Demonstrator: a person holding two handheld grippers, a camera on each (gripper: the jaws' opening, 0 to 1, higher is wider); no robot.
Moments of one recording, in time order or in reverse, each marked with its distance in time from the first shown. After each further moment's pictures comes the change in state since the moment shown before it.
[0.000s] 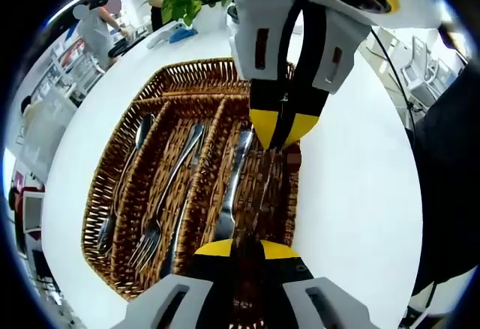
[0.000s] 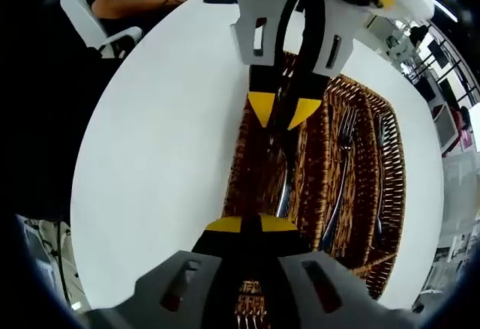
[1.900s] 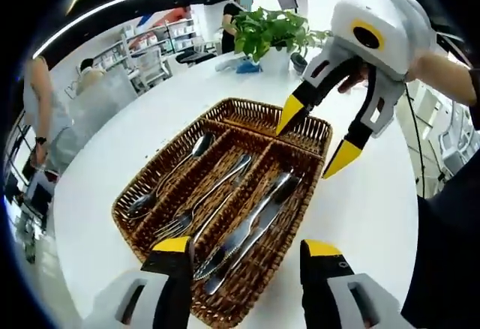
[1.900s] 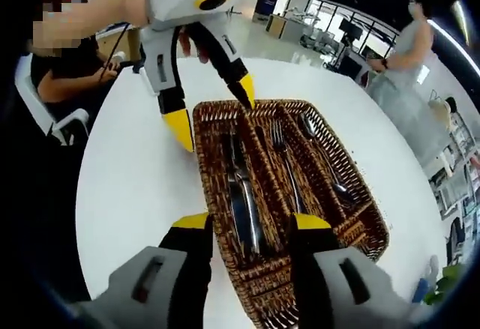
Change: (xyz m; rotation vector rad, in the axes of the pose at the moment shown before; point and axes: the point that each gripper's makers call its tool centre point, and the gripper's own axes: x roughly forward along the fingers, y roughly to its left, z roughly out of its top) left arm -0.053 0.003 0.014 -0.334 -0.280 0.203; right arm -0.064 -0.018 0.008 0.451 -0.313 -0.367
